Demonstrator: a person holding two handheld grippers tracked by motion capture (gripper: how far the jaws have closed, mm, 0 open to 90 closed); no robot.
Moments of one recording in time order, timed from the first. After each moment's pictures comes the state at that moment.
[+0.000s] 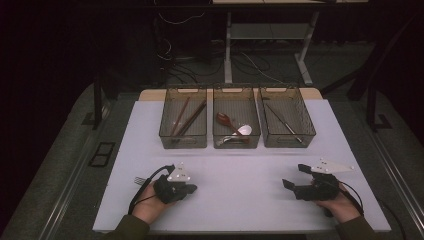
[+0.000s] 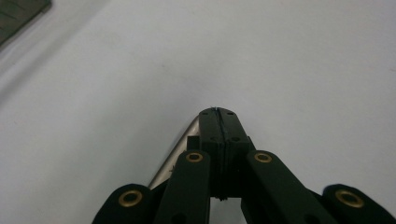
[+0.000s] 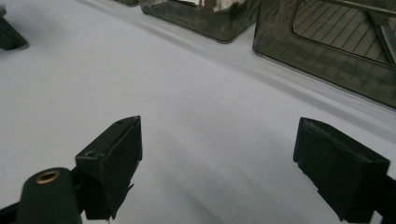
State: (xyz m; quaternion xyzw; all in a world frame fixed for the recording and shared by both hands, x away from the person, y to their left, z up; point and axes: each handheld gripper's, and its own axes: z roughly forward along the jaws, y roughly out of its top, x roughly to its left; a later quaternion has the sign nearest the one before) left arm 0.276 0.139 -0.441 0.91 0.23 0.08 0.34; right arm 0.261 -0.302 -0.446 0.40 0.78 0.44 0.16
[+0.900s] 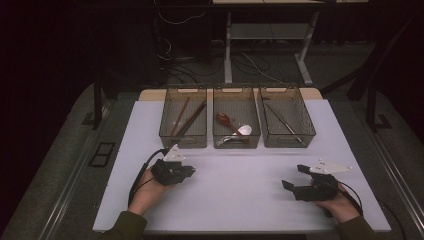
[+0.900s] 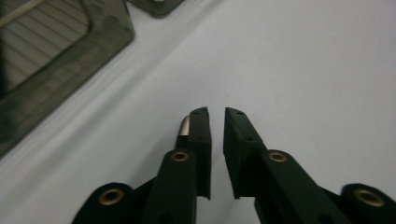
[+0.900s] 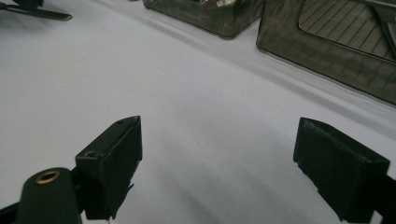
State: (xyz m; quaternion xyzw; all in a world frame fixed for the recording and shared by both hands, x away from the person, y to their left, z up) left arm 0.303 0.162 -0.419 0.89 0.28 0.11 0.36; right arm 0.261 -0.300 -0.447 0.40 0.79 0.44 0.16
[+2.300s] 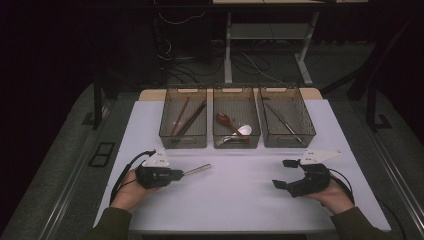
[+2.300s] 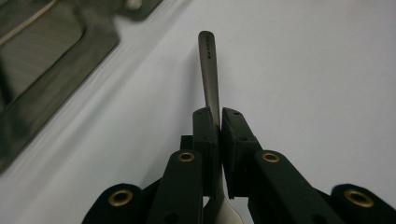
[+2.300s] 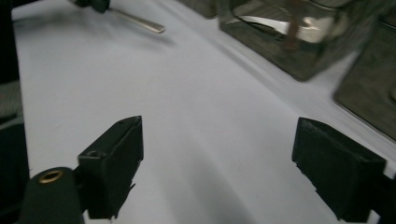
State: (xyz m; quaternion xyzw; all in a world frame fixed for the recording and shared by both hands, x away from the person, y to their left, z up) left arm 0.301 0.176 -0.412 0.90 0.18 0.08 0.40; right arm 0.280 -0.270 -0.409 0.29 0.84 0.45 0.07
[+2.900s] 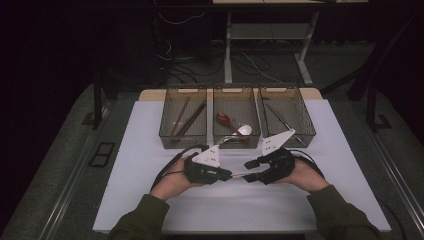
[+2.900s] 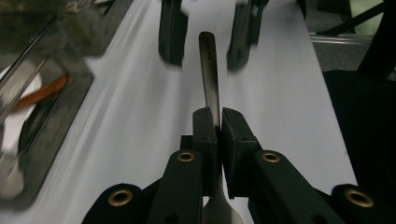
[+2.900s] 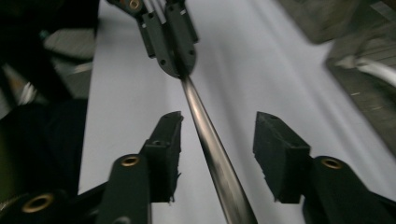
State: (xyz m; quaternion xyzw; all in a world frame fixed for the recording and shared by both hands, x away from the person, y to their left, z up) left arm 0.307 0.054 -0.385 0.90 0.02 0.03 0.42; right arm 0.323 -0.191 -0.390 0.12 0.91 0.40 -0.03
